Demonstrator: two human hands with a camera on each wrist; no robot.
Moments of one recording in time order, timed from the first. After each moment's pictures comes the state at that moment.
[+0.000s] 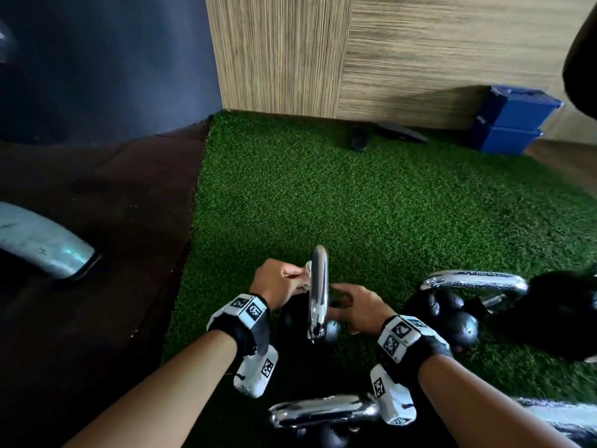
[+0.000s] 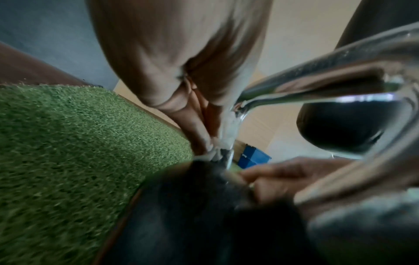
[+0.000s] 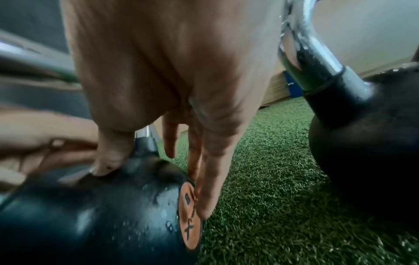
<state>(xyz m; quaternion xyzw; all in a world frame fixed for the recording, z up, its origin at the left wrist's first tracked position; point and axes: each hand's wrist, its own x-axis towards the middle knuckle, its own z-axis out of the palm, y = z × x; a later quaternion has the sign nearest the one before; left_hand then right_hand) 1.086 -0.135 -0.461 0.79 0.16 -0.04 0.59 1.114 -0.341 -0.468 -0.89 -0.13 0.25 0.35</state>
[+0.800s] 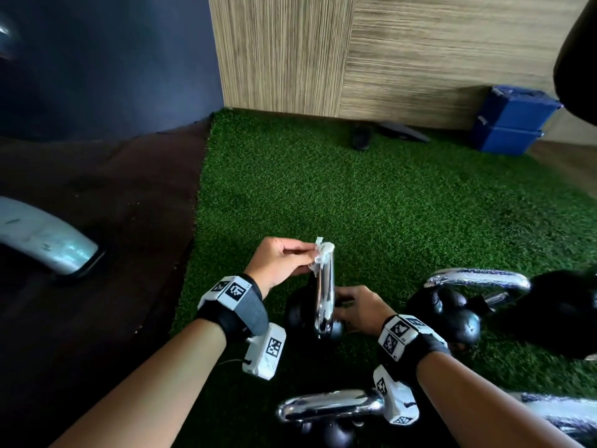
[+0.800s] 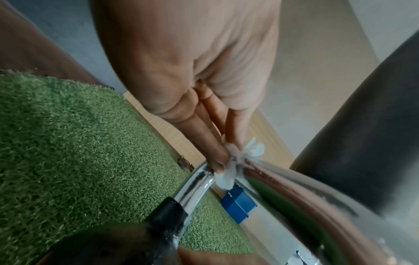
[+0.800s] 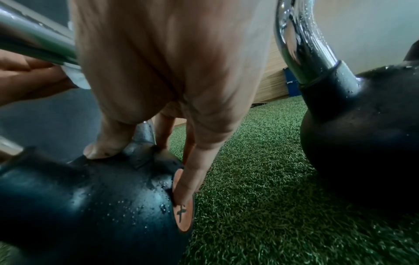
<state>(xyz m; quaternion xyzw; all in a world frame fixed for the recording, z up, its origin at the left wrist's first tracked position) 1.076 -0.128 -0.406 0.71 0.09 0.00 0.70 1.110 -0.338 -0.482 -0.84 -0.14 0.27 0.45</state>
